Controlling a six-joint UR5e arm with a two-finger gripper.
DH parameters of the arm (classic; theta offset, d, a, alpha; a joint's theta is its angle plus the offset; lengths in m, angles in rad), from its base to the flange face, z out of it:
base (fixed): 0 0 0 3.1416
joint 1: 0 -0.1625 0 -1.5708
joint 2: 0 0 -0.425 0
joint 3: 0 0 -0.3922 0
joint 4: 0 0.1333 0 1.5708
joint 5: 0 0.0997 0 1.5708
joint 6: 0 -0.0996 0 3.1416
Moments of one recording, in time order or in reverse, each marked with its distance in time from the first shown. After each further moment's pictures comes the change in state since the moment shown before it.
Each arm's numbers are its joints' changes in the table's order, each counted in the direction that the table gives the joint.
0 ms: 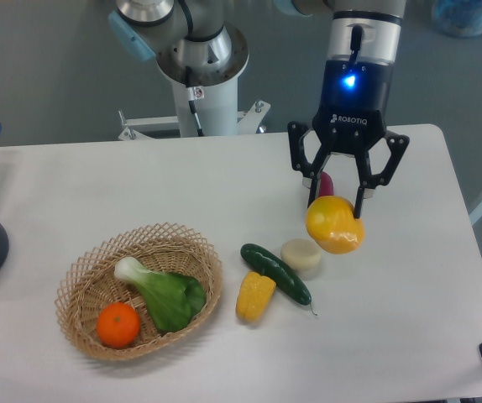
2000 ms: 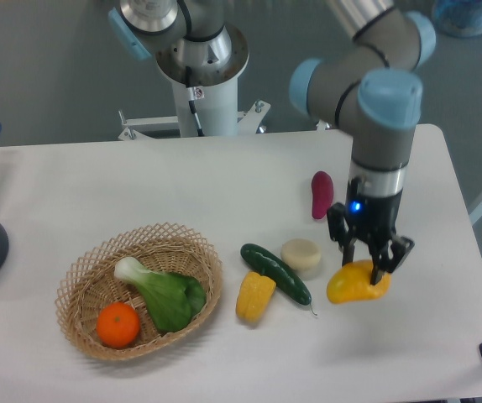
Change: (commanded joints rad) arm 0.089 -0.354 0.023 0.002 0.488 -0.511
